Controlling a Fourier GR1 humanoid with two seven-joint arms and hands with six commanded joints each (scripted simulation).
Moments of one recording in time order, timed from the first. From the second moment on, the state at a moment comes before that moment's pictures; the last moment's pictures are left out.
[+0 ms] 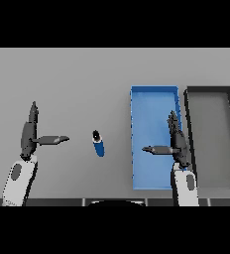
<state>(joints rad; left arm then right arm) -0.11 0.43 -0.16 -1.48 0.24 0.26 0.01 0.00 0.00 0.00 -1.57 0.00 0.00 0.00</state>
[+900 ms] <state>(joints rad) -0.09 0.66 -0.28 -1.54 0.25 -0.19 -0.16 0.03 -0.16 0.11 -1.64 0.20 0.05 -0.07</state>
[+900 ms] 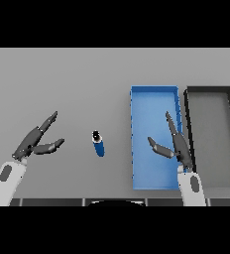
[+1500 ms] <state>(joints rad) -0.08 0.59 -0.50 -1.66 0.12 -0.24 0.00 0.01 -0.15 0.11 -1.65 0.19 0.06 -0.03</state>
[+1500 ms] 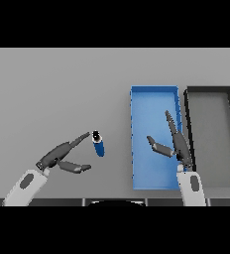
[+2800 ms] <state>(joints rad) -0.21 0.18 -0.54 -1.33 0.13 -0.18 -0.16 0.03 -0.16 0.09 -1.64 0.18 0.06 -0.05</state>
